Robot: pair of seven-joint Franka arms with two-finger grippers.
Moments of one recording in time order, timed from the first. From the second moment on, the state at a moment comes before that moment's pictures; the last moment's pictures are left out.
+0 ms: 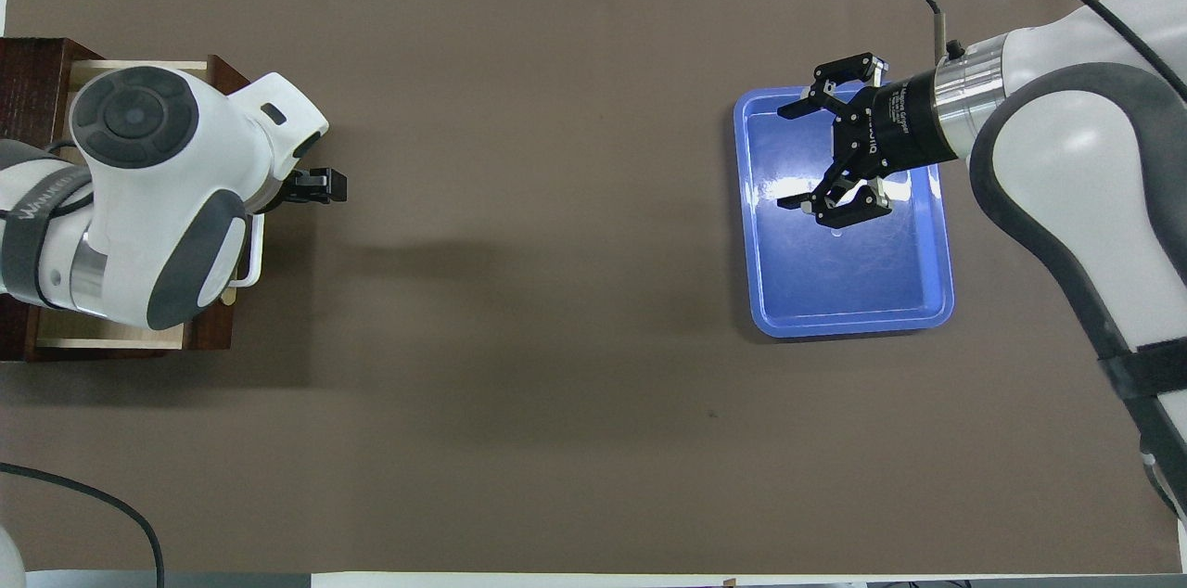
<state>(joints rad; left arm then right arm) -0.14 0.15 -0.13 -1.86 0.25 2.03 -0.32 0.10 0.20 0.01 -1.70 0.67 1.90 1.55</state>
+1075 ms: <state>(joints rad) 0.11 0.04 -0.07 -1.83 0.11 1.95 -1.13 0.20 0.20 0.02 -1.70 0.67 1.95 1.54</state>
